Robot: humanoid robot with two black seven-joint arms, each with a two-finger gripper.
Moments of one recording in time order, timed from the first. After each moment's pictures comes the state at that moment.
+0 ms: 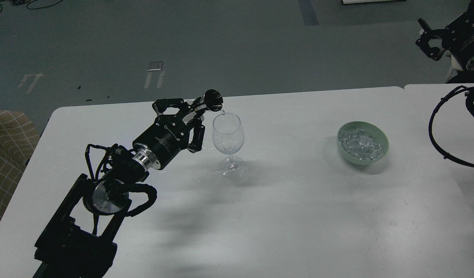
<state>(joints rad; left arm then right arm) -0.21 0.13 -1.25 -1.57 0.38 0.01 0.27 0.82 -0.45 1.27 0.58 -0.23 0.42 -0.01</state>
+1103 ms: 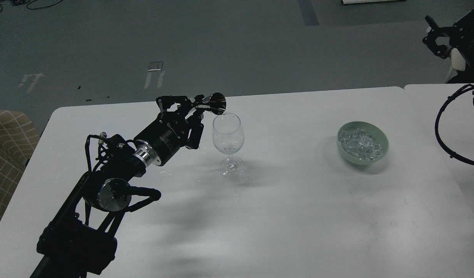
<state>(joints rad) -0.25 0.13 -1.24 -1.52 0.59 -0.09 0.25 0.82 -0.47 1.27 0.58 -0.23 0.42 -0.01</state>
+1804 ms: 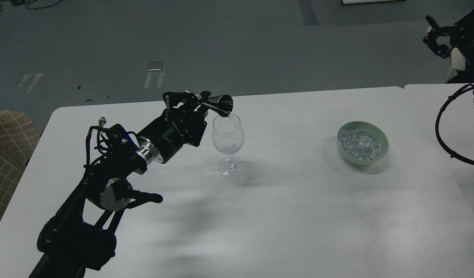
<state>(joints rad) -0.27 0.14 -1.24 -1.54 0.75 -0.19 0.24 0.82 -0.47 1.27 0.58 -0.23 0.43 -0.01</state>
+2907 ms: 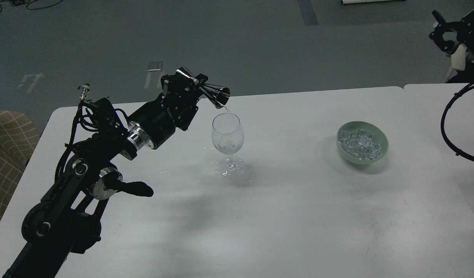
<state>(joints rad) -0.33 0.22 -1.24 -1.57 0.99 -0.26 0.21 0.82 -0.49 1.27 0.60 -0.22 0.43 -0.02</state>
